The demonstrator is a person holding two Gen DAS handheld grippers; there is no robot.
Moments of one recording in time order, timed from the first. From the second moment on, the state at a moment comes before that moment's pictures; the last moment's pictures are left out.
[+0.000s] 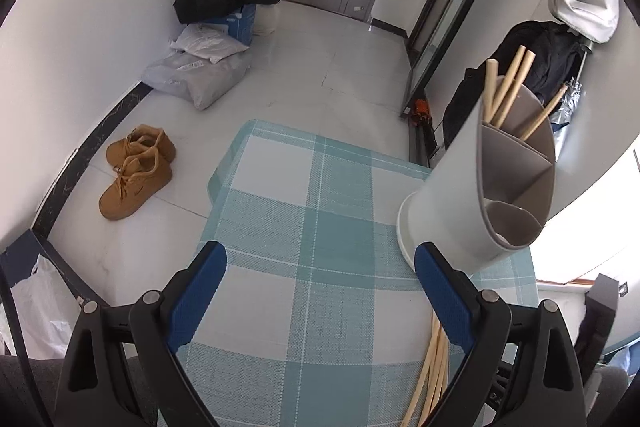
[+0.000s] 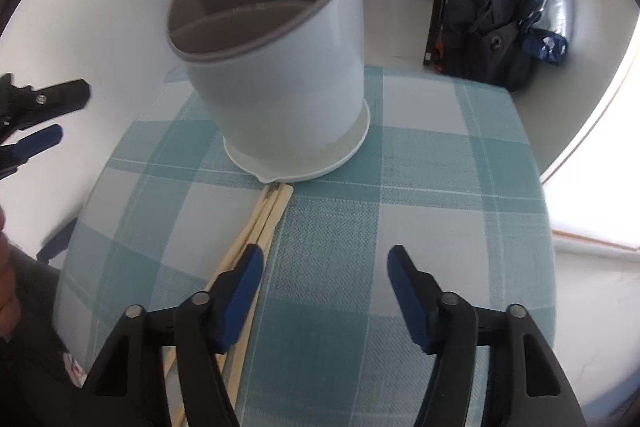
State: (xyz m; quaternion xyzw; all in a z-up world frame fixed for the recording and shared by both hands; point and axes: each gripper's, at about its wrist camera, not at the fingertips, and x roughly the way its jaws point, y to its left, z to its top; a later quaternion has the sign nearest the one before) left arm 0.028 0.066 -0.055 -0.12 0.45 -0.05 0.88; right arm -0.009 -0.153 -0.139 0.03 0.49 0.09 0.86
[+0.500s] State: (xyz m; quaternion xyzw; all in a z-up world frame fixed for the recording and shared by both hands) left arm 0.033 0.076 -0.064 -0.13 0.47 -0.05 0.87; right arm -0.024 -0.113 -0.140 0.00 0.50 0.17 0.85
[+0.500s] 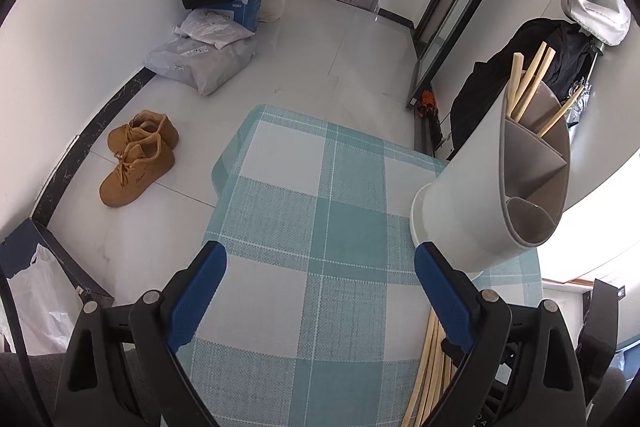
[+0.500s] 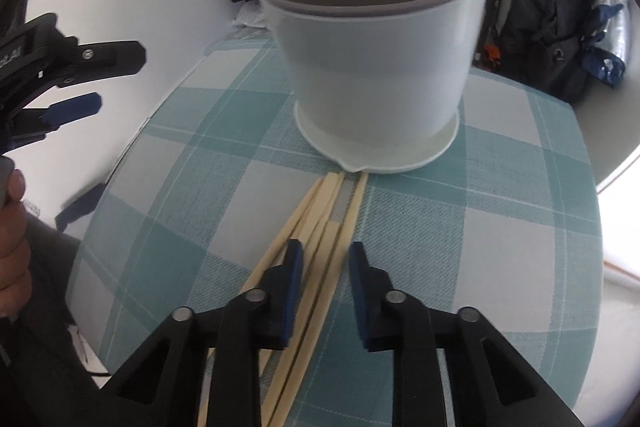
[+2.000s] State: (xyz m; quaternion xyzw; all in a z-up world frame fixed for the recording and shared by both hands) left arm 0.038 0.099 -0.072 -0.14 0.48 -0.01 0.87; right arm 0.011 -0.085 -0.140 -0.08 0.54 0.15 0.83
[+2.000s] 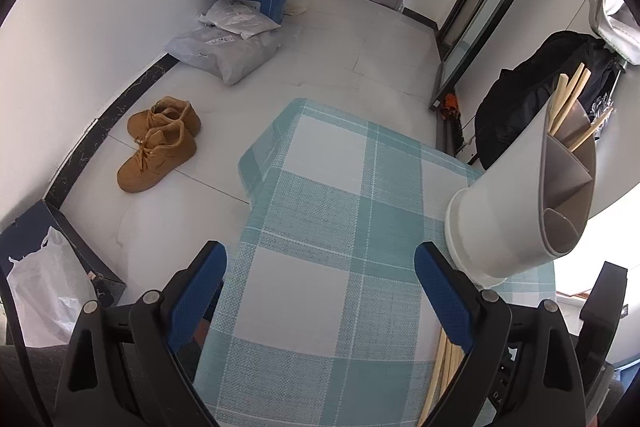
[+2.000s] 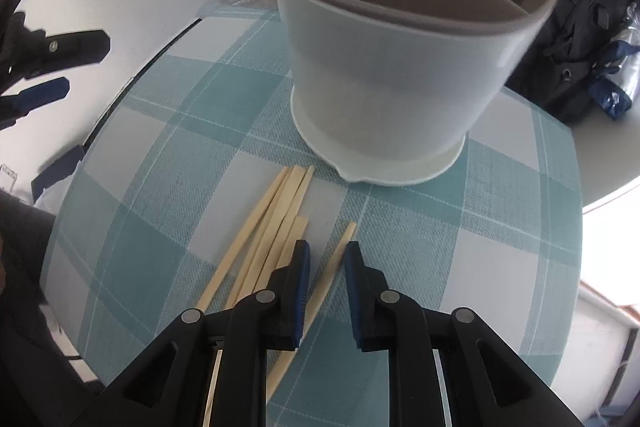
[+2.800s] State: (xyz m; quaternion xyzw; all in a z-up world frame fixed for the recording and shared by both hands) left arm -0.005 0.007 -0.115 0.03 0.57 -0.15 0.81; right arm -0.008 -0.246 -0.094 0.29 0.38 0.13 0.87
